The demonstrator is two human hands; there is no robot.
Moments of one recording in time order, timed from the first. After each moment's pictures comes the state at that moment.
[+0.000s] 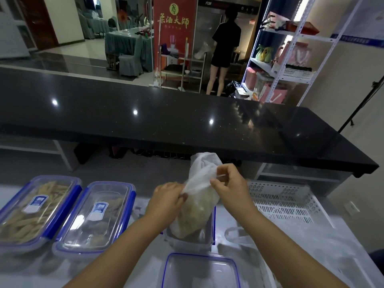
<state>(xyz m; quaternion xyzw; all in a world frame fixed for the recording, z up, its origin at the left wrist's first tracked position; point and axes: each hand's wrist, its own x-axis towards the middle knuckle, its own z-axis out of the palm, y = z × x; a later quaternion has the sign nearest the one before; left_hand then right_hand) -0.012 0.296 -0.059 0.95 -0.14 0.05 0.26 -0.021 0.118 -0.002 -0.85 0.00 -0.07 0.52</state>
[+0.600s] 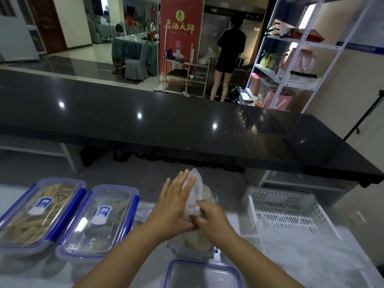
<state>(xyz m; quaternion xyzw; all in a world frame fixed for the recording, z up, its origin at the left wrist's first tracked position) -0.020 0.299 -0.059 0.95 -0.24 0.08 0.20 -0.035 0.150 -0.054 -0.88 -0.12 0.04 0.46</state>
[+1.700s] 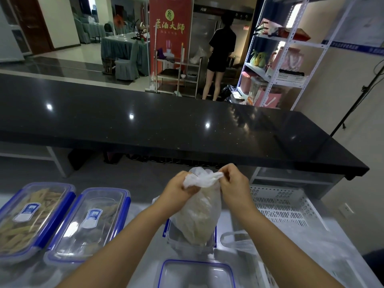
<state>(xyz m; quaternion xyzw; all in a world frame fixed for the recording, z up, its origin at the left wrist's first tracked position) 0.008 0.265 -0.025 0.82 -0.12 0.00 0.57 -0.010 0.106 0.010 -0.89 0.04 -0.13 0.44</state>
